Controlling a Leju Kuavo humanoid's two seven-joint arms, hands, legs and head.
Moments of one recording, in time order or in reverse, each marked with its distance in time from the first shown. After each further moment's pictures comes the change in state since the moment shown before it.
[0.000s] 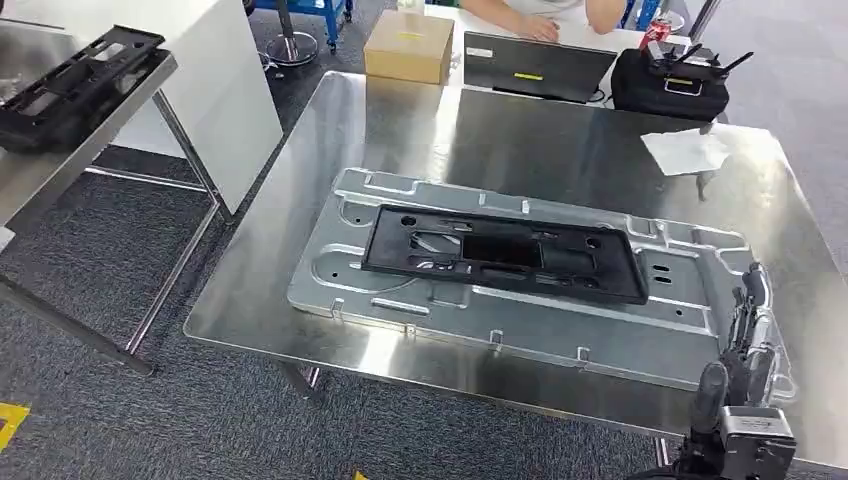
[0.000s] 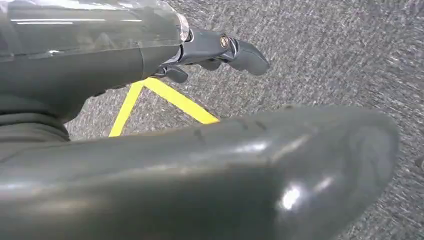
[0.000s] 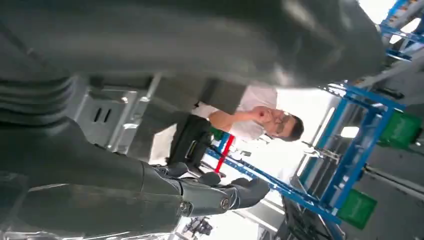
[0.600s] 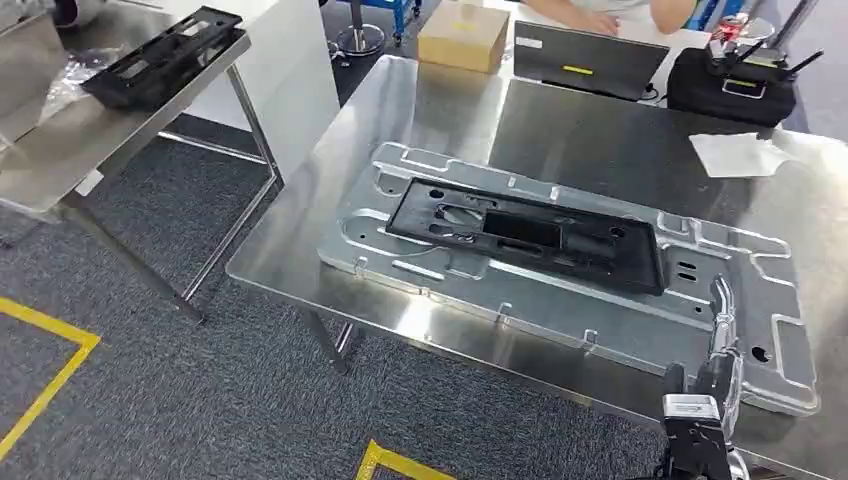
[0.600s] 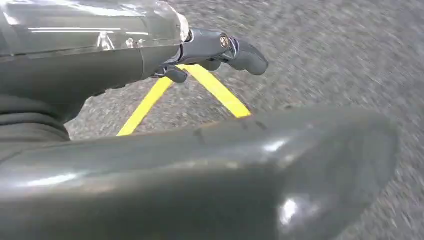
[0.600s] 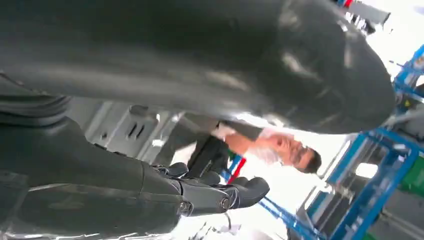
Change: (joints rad) left arm -0.002 -0.016 0.019 0.001 0.045 0.031 -0.002; right arm 0.001 0.086 -0.012 0.068 0.196 -0.029 0.046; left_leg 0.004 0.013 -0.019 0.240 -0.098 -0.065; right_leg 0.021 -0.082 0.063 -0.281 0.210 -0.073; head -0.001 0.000
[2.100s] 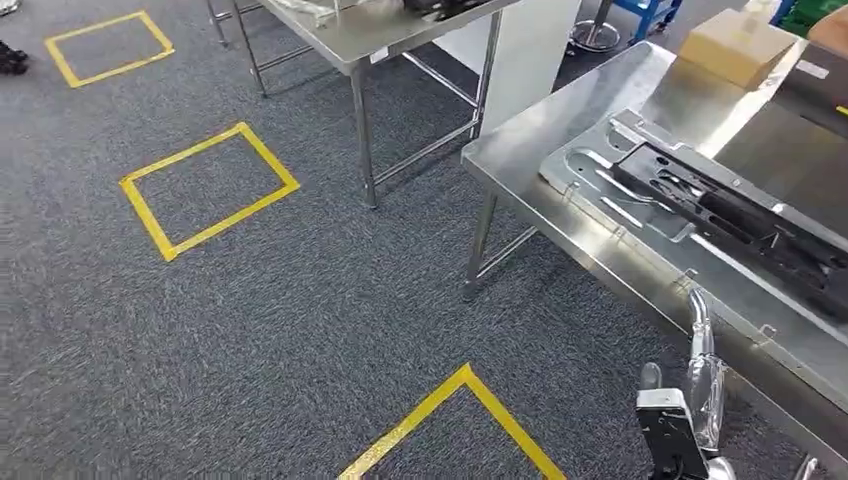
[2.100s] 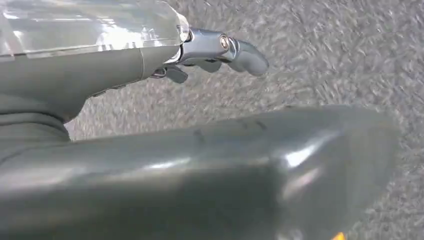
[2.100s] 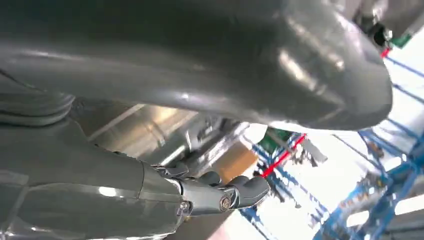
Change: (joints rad) left arm -0.007 -0.023 0.005 -0.003 -0.004 -0.008 0.002; right arm 0.025 0.056 -0.061 0.039 0.152 0.060 0.053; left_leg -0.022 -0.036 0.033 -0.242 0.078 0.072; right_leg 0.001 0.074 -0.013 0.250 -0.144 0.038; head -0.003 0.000
